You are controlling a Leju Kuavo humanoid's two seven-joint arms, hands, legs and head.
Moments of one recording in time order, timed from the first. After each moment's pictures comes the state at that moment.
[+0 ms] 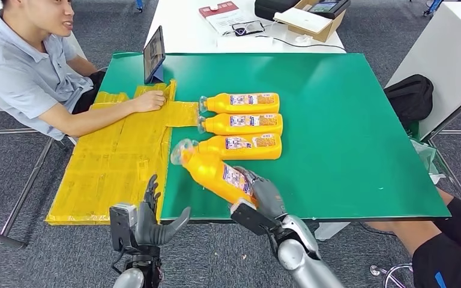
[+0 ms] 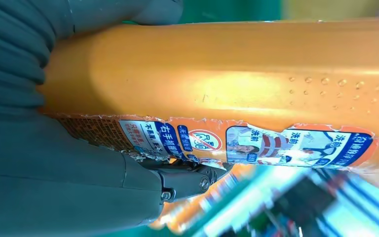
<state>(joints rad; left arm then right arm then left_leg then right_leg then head) 0.05 -0.25 -0.28 -1.33 0.01 0.27 -0.41 -0.15 0.04 0.31 -1.26 0.51 -0.20 -0.38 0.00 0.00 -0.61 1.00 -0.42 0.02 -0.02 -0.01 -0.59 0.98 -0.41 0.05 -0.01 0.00</state>
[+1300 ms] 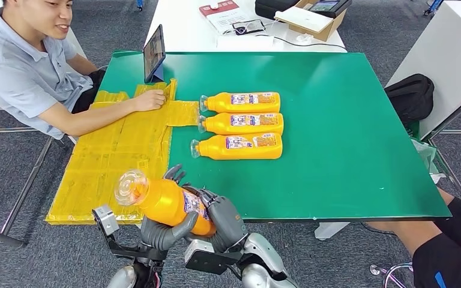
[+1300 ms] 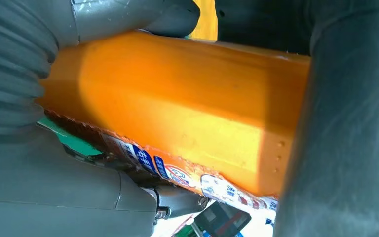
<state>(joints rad) 0.06 -0.22 -0.37 -1.45 0.26 -0.15 -0.44 -0.13 0.14 0.54 -1.22 0.65 -0.24 -0.48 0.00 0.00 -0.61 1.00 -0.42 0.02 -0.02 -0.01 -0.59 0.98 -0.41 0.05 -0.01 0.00</state>
